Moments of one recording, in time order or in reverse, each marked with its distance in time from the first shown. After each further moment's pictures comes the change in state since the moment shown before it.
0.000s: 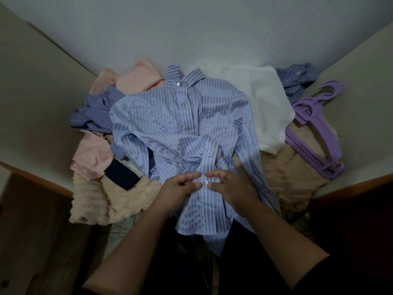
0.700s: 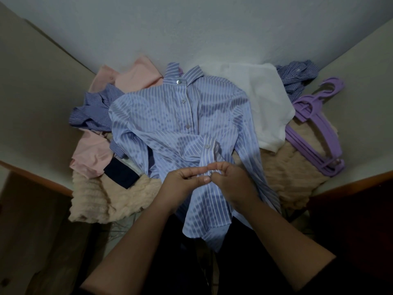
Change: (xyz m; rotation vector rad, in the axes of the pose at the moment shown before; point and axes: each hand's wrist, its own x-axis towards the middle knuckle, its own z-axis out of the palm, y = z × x) left_hand -0.011 0.020 0.013 0.018 -0.077 0.144; right_hand -0.019 -0.026 0.004 -0.125 0.133 -0.099
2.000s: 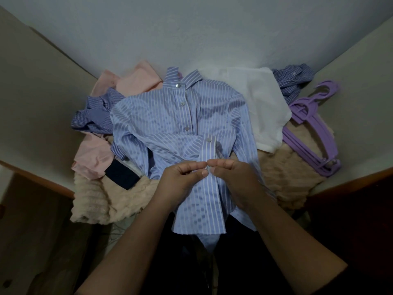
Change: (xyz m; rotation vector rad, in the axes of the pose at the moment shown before) left_hand -0.011 0.025 0.013 -0.024 0.082 0.059; right_hand -0.004 -0.008 -0.008 0.289 -0.042 -0.033
